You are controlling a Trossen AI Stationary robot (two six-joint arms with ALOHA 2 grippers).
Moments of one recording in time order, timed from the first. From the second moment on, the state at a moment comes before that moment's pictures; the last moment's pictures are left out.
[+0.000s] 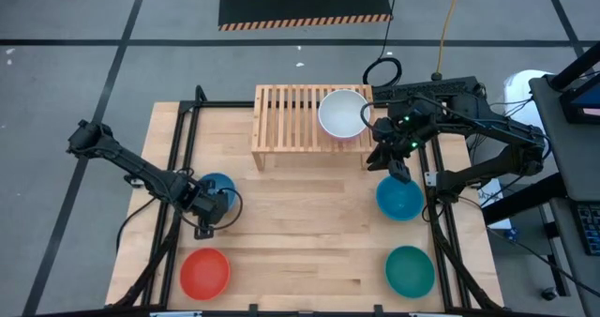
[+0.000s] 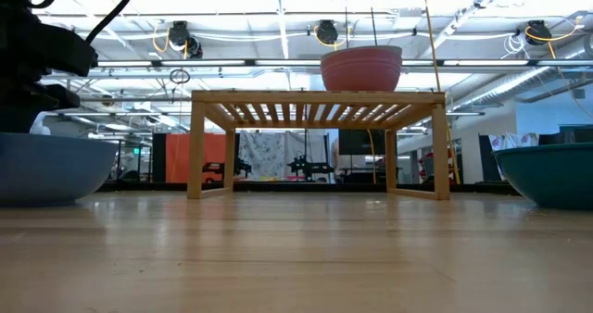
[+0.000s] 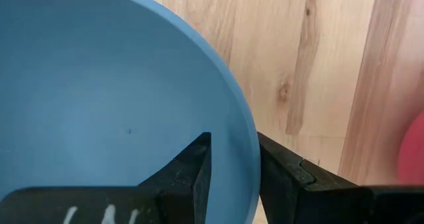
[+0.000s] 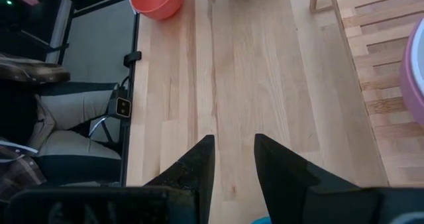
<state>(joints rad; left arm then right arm) -0.46 1.10 0.61 -0.88 -0.01 -0.55 -0.16 1.23 1.58 -1.23 -0.37 0.14</state>
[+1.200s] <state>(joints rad) -0.46 1.09 0.78 -1.12 0.03 -0.51 -0.16 1.17 1.58 -1.12 -0.37 0.14</state>
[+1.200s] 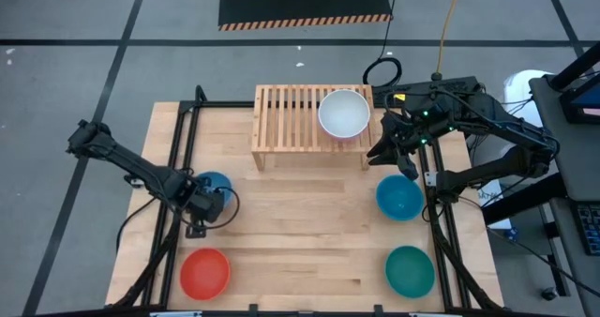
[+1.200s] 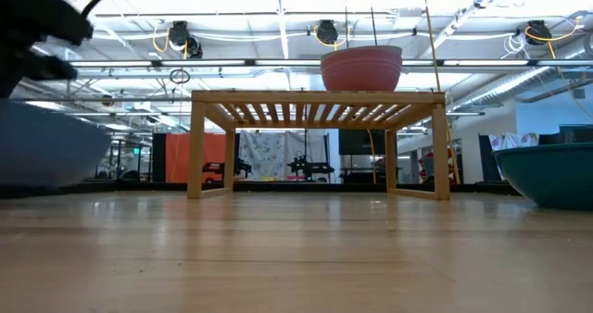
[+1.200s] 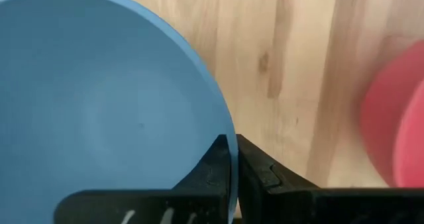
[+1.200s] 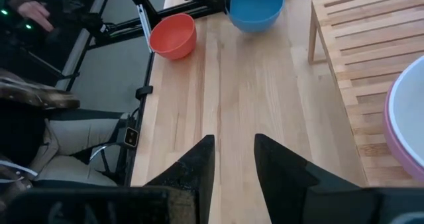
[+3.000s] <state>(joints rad) 0.34 1.72 2.05 -1.57 0.08 0.64 -0.16 1.15 1.58 -1.11 -0.37 0.11</state>
